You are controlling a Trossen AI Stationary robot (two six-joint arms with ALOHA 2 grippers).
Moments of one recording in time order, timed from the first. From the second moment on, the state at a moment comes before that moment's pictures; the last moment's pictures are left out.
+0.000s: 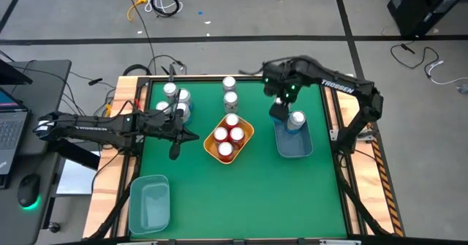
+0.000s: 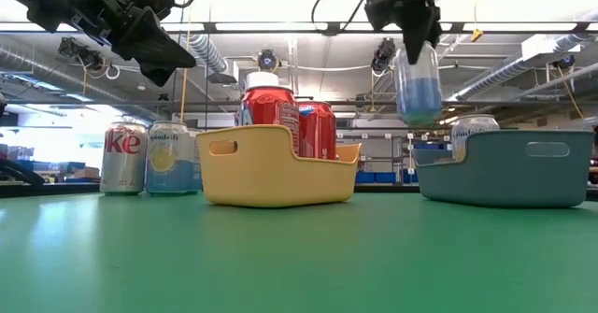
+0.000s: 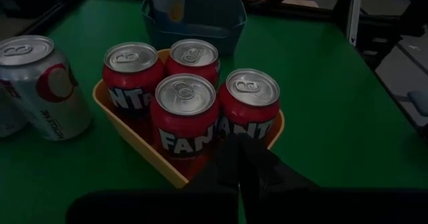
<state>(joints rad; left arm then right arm) 0.05 0.76 0.46 -0.11 0.08 -0.11 -0.36 1.68 1.76 -1.57 -0.02 0.15</state>
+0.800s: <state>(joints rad) 0.05 0.77 0.46 -0.11 0.08 -0.12 -0.29 1.68 1.42 -1.35 0.04 0.17</state>
